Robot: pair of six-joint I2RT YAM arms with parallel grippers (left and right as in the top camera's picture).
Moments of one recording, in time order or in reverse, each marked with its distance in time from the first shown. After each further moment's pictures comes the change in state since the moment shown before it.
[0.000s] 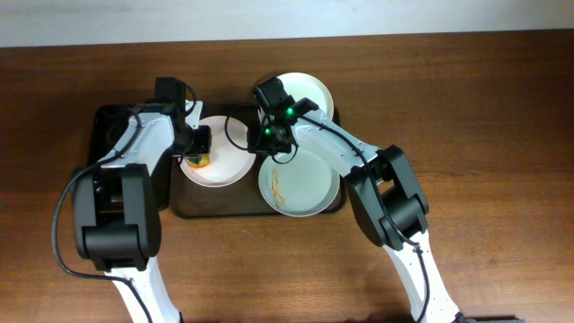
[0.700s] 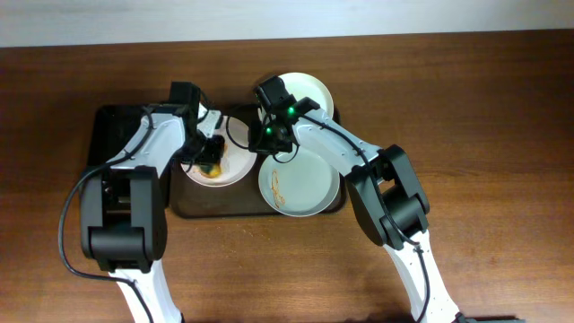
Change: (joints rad) left arm -0.055 -0.009 -0.008 -0.138 0.094 0.105; right arm -0.003 0.000 0.000 0.002 0.000 0.003
